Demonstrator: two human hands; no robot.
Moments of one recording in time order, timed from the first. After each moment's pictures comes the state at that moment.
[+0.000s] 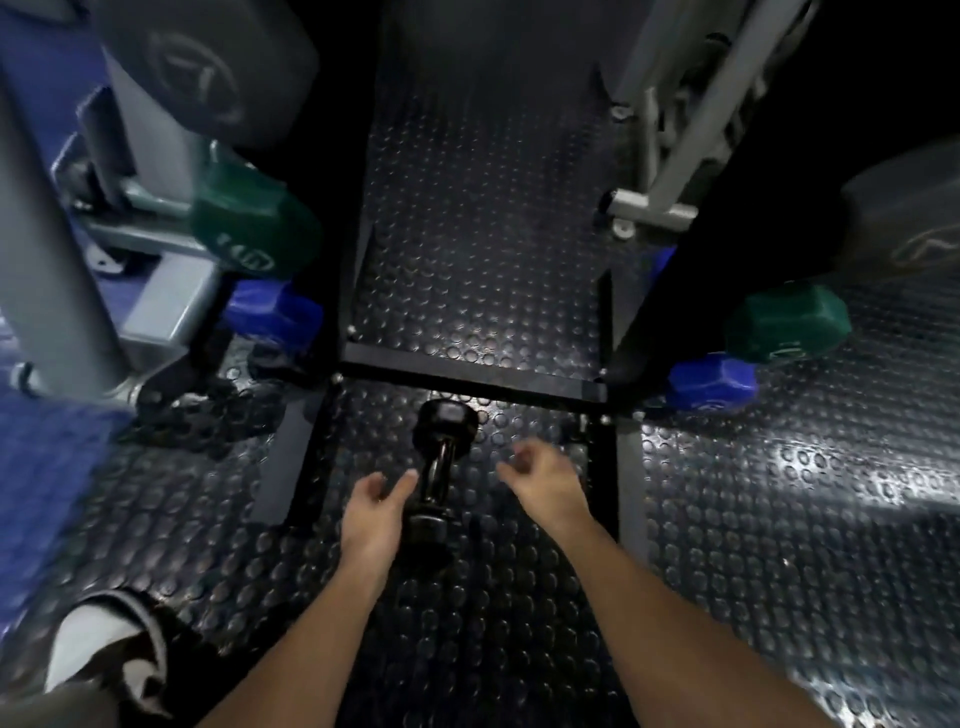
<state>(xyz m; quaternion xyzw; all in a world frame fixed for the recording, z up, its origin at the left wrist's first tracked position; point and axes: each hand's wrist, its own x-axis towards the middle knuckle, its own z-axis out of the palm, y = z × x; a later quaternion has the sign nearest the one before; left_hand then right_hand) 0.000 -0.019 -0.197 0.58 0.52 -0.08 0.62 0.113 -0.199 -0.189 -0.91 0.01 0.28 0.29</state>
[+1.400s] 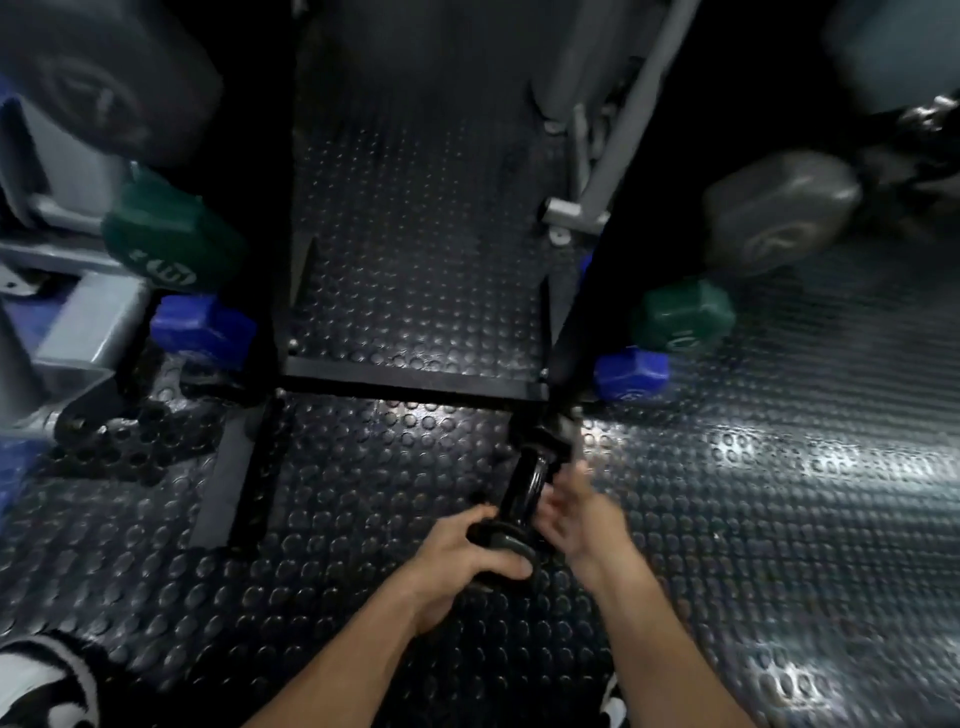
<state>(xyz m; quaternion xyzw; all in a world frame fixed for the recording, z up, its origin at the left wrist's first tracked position) 0.007 -0.115 -0.147 0.55 0.20 -0.32 0.74 0.080 -0.279 -0.131 -0.60 0.37 0.21 0.68</state>
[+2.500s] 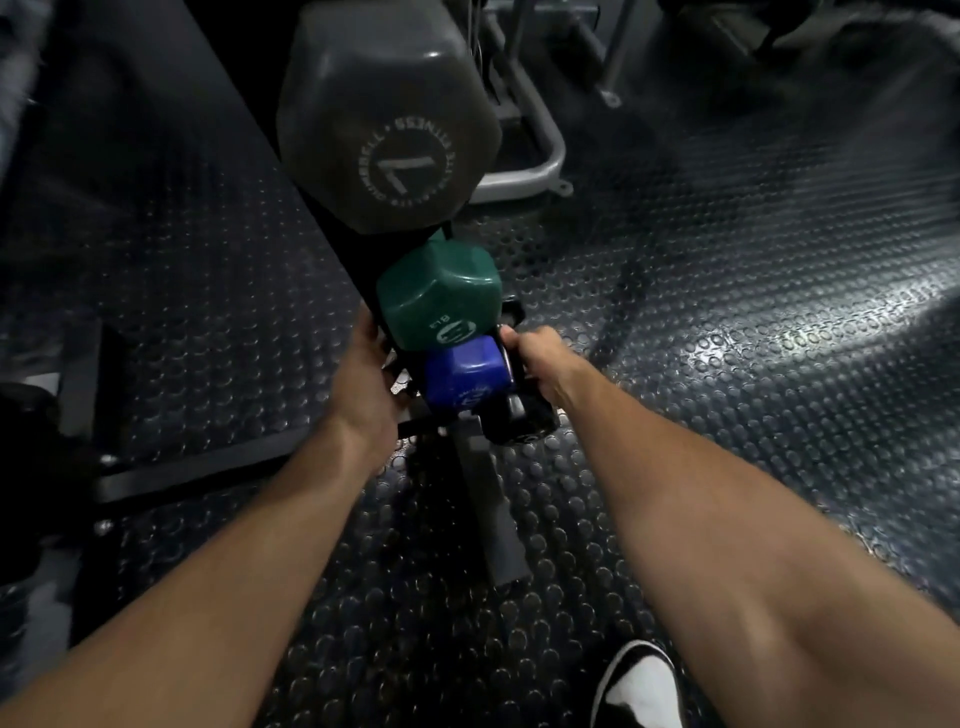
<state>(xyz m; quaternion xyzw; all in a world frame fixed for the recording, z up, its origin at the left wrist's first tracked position) 0.225 -0.215 -0.077 0.52 0.23 -0.08 0.82 0.307 -0.401 -0.156 -0.73 0.28 0.18 0.60</state>
